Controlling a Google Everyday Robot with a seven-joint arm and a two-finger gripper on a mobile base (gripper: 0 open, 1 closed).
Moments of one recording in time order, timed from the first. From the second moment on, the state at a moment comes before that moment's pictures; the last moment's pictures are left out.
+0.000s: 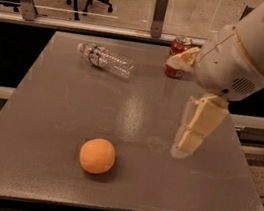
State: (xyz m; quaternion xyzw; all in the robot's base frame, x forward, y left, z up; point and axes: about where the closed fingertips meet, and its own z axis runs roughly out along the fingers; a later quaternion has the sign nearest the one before) arm 0.424 -0.076 0.967 -0.72 0.64 0.10 0.23
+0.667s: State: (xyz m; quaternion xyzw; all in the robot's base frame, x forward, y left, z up) arm 0.379 0.000 0.915 -0.81 0.53 0.13 0.24
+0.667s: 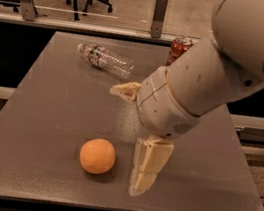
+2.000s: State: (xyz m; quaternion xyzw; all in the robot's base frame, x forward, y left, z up) arm 0.397 0.038 0.847 -0.83 0.50 0.16 0.20
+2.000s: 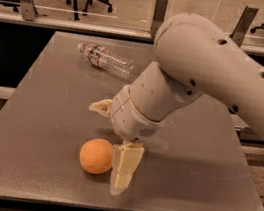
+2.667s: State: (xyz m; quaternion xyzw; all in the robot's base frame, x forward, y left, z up) arm 0.393 0.042 0.842 -0.83 0.50 0.18 0.18
